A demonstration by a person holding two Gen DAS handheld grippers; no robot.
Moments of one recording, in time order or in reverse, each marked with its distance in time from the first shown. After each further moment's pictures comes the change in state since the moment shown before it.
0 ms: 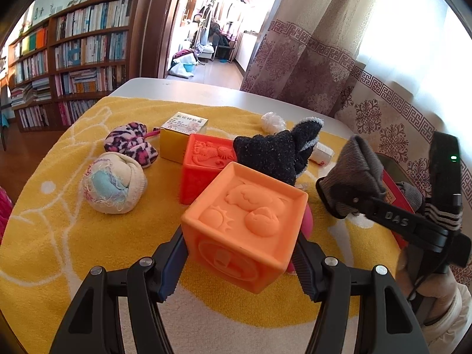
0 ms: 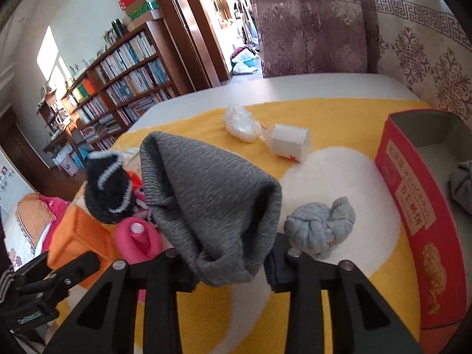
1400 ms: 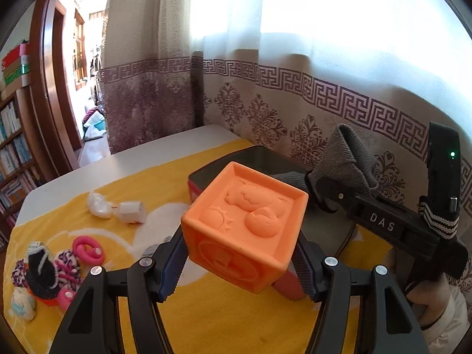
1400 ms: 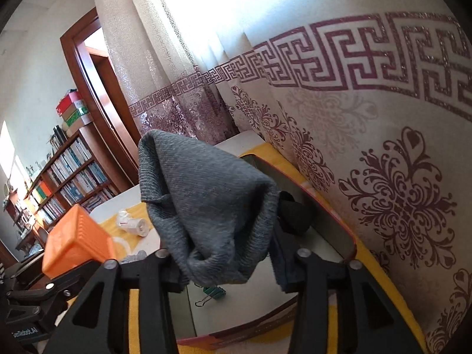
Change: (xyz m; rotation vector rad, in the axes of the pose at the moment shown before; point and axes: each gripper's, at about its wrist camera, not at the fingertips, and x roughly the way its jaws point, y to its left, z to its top) left arm 0.023 -0.287 0.013 0.492 -0.037 -0.237; right arm -0.170 -0.193 -0.036 0.318 -0.373 -0.219
